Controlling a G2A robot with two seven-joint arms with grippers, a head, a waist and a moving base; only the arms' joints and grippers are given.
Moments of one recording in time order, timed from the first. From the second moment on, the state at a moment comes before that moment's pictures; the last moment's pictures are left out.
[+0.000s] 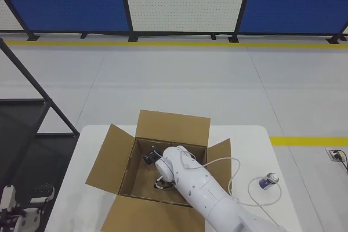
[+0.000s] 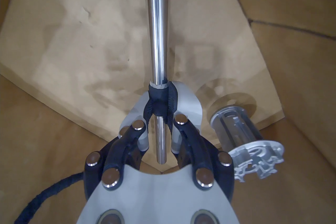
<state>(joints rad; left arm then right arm) 1.82 -1.29 -1.97 -2.08 -0.47 -0.40 -0.14 -0.18 -1.89 0.57 -0.38 -0.92 -0.04 1.07</state>
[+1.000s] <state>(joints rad) 1.82 -1.29 -1.97 -2.08 -0.47 -0.40 -0.14 -0.75 -1.59 1.00 -1.62 -1.29 -0.08 1.29</state>
